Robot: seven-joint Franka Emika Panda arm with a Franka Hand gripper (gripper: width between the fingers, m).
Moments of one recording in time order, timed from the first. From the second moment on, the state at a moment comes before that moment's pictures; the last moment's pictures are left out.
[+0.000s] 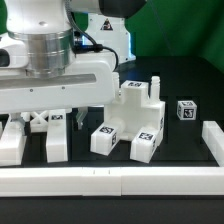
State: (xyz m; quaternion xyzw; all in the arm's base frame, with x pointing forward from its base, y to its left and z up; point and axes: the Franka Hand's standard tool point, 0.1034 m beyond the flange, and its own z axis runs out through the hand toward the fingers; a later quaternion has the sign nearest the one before) arm 0.559 -0.120 0.030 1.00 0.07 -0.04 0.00
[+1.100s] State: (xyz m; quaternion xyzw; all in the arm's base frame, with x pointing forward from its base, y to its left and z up) arm 0.554 -0.115 0.006 1.00 0.06 -0.05 0.00
